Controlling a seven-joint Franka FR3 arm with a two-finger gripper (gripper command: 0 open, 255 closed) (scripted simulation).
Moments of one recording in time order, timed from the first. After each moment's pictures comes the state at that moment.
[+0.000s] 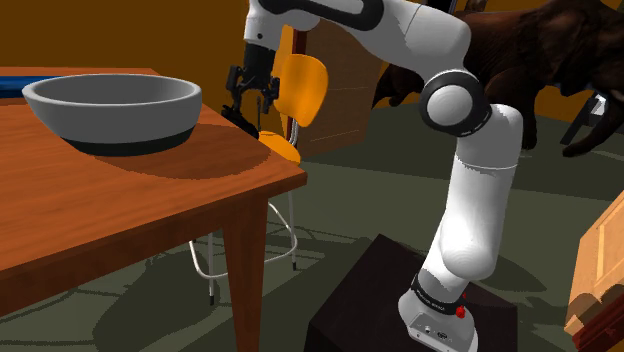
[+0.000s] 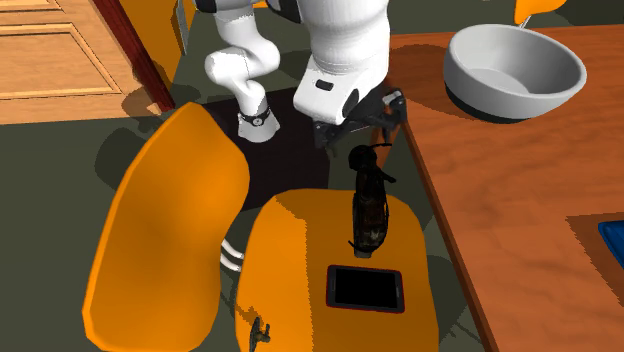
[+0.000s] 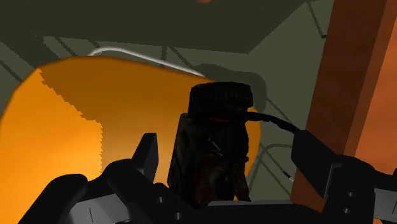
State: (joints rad) arm 0.14 0.21 0.04 -1.21 0.23 1.44 0.31
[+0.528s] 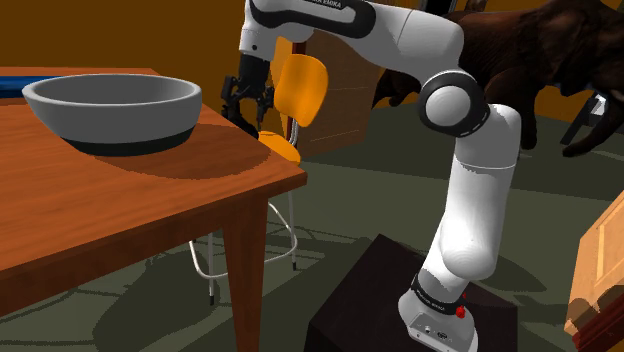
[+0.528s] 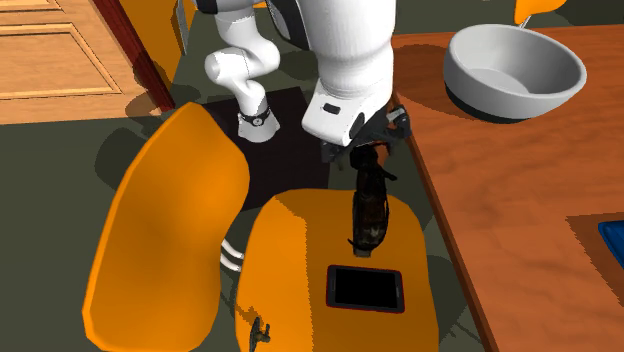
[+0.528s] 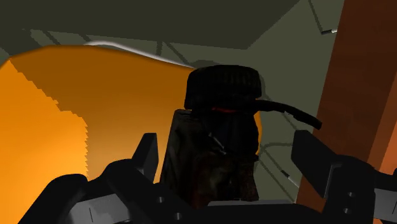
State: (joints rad) arm 0.14 0.22 0.04 -1.27 0.23 1.52 0.30
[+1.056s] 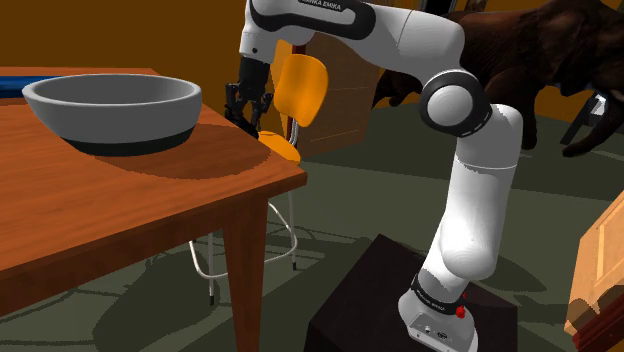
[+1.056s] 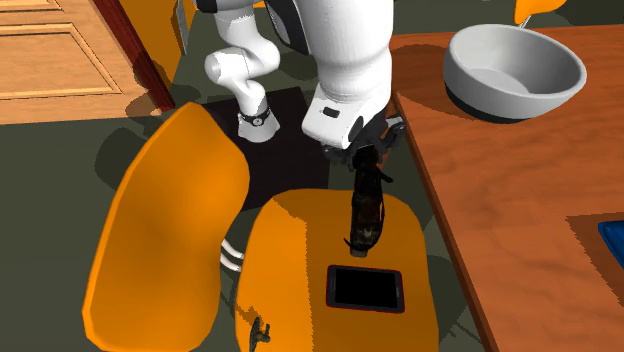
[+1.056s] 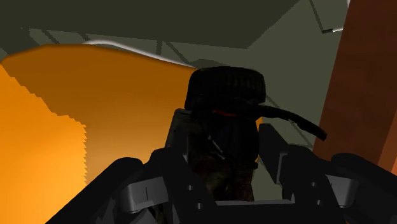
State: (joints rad) arm 0.14 0.21 0.04 -1.30 0.24 1.55 0.29
